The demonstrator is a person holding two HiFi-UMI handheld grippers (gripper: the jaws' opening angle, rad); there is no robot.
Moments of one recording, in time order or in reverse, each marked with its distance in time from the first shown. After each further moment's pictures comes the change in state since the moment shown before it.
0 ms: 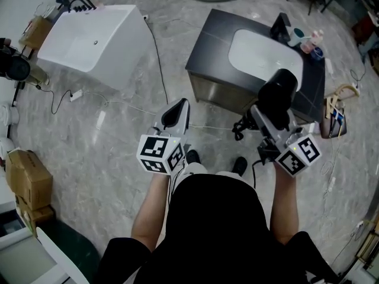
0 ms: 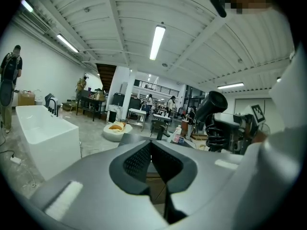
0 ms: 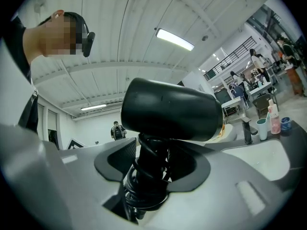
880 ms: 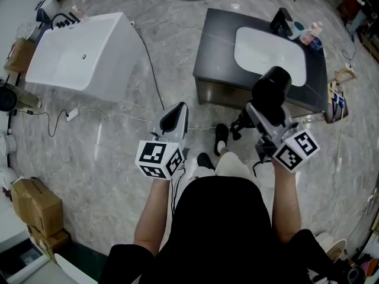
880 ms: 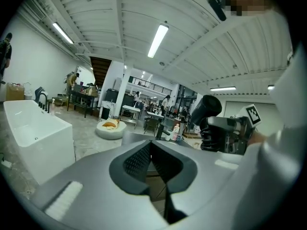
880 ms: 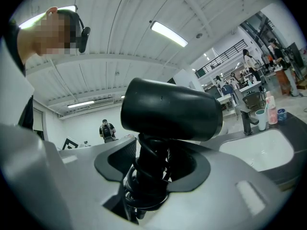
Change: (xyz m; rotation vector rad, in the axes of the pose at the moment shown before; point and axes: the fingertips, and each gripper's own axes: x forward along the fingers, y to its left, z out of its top) left arm 0.004 0.089 0.009 -0.008 0.037 -0.118; right arm 0.086 0.024 -0.031 0.035 0.028 -0.132
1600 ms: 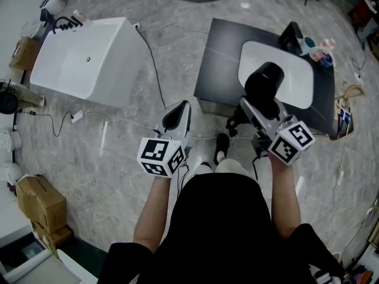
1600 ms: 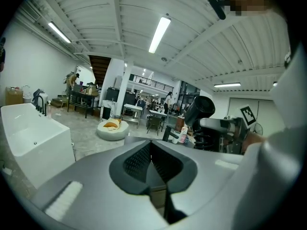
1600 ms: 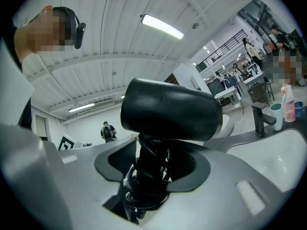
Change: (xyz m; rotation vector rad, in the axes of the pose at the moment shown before) left arm 0.112 0.038 0.042 0.015 0.035 0.027; right arm 0.104 -0.091 0.032 0.058 0.035 0.059
